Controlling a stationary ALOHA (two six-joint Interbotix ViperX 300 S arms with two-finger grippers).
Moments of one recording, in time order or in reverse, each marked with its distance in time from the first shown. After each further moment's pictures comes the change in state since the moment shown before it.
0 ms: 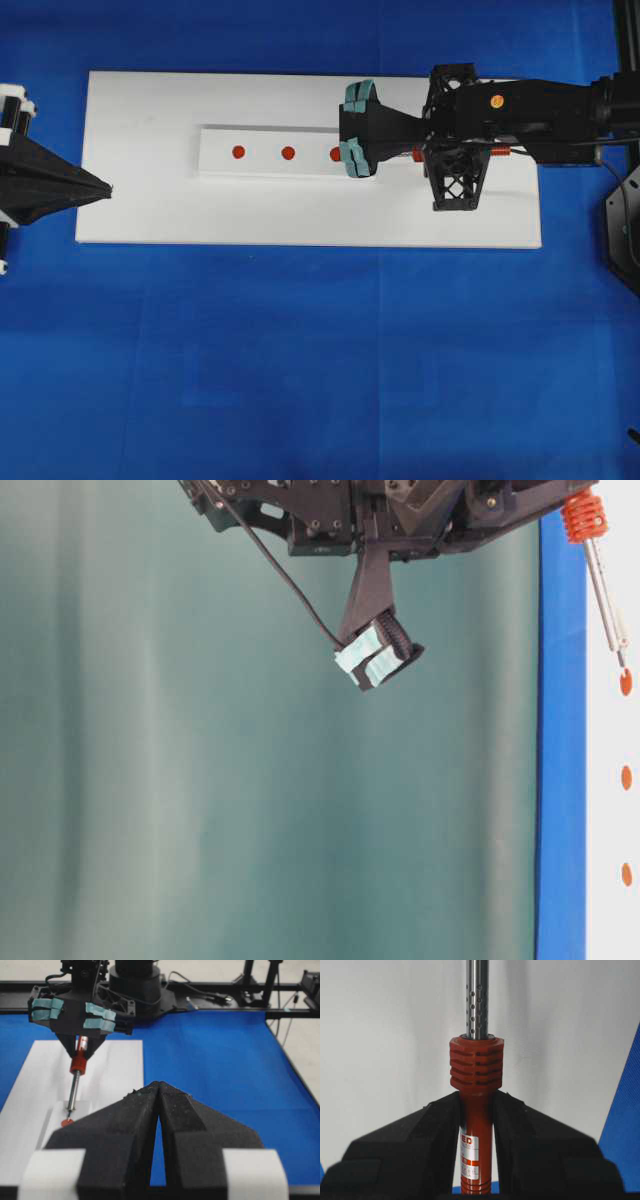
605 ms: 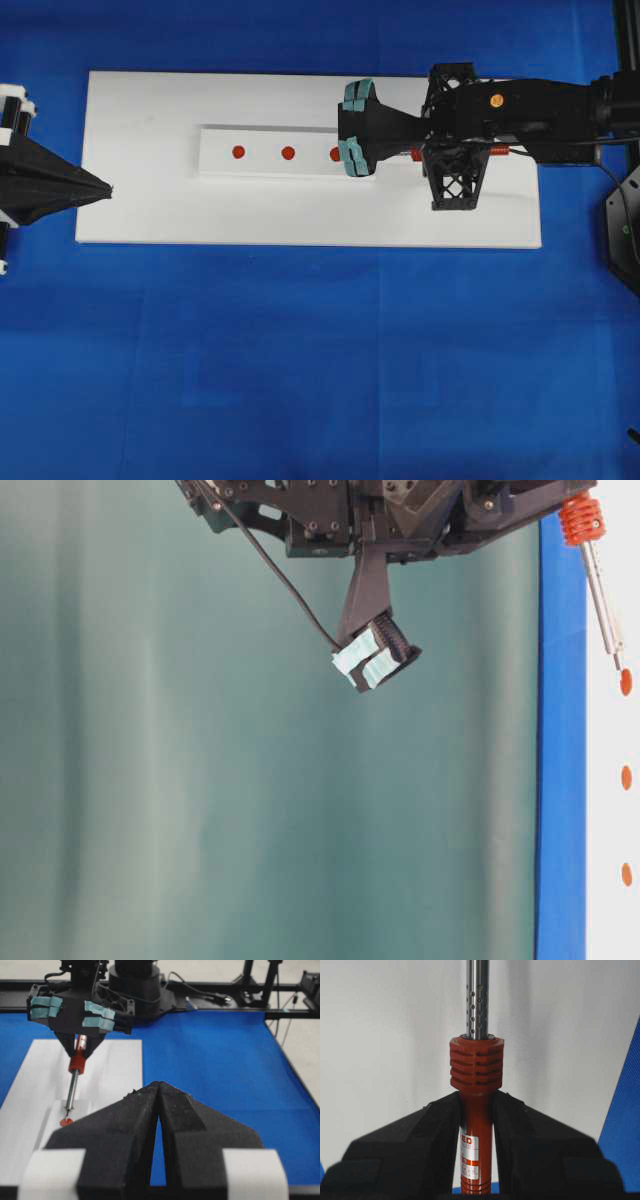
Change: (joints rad) left arm 0.000 0.002 0.000 0.000 0.000 -0.008; right arm 0.000 0.000 -0.002 -0.002 0.000 0.002
